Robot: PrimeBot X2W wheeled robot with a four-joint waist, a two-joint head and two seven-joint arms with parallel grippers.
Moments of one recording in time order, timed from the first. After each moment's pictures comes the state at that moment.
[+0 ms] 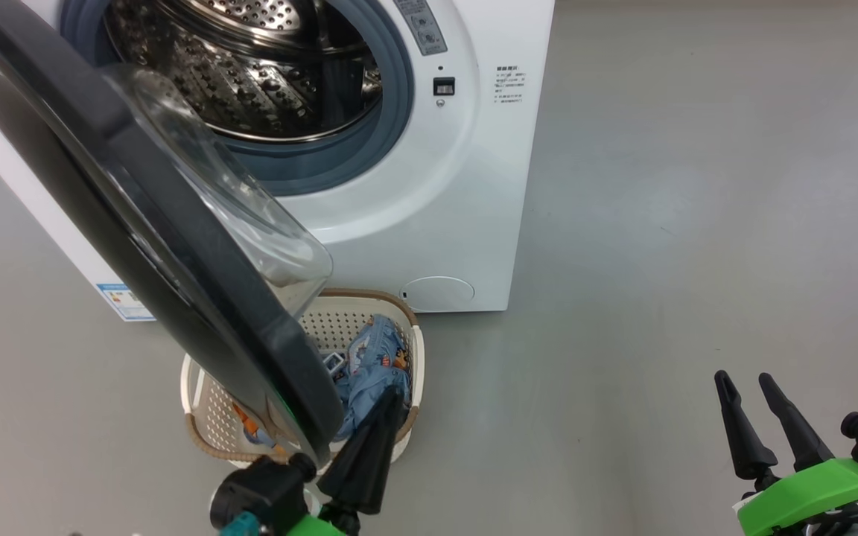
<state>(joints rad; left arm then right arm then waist) -0.07 0.05 -0.49 0.02 -0.41 -0.11 -0.25 -0.09 -0.29 0.15 0.38 0.68 0.13 -0.25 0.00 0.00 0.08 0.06</state>
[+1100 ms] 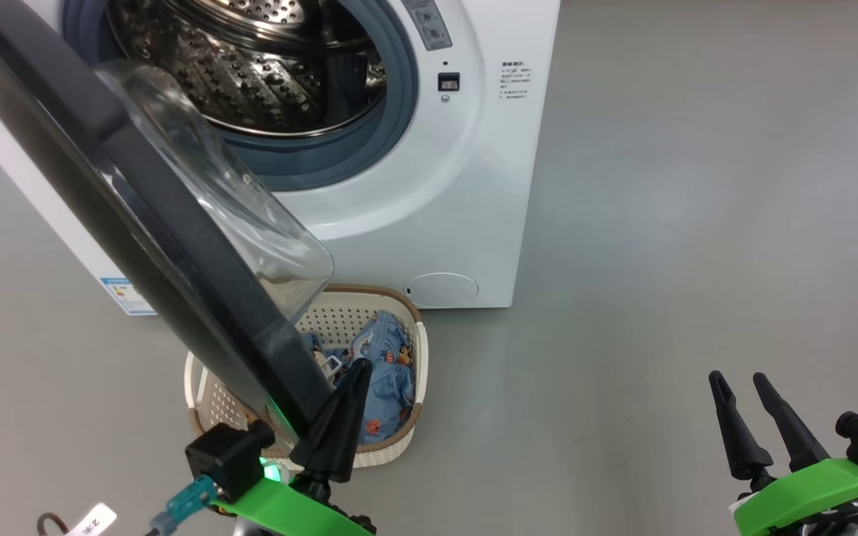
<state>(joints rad) -0.14 0.02 -0.37 0.16 -0.51 -0.11 -0.26 -0.09 -0.29 0.16 0.38 0.68 0.13 -0.25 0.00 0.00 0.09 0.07</state>
